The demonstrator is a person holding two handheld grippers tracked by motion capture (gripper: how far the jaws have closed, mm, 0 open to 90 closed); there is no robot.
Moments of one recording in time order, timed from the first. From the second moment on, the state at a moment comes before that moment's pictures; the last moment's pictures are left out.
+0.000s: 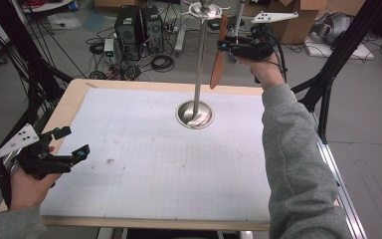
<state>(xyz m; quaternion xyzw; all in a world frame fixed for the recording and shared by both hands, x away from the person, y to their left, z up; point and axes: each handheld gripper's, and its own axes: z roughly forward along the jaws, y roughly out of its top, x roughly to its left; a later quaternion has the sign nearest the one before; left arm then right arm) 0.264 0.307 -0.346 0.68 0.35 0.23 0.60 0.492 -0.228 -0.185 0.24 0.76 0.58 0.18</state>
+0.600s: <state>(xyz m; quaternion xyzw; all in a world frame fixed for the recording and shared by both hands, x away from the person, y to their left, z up) 0.265 0.299 -0.346 0.69 0.35 0.23 0.60 0.482 -0.231 -0.192 0.26 0.75 0.58 0.18</state>
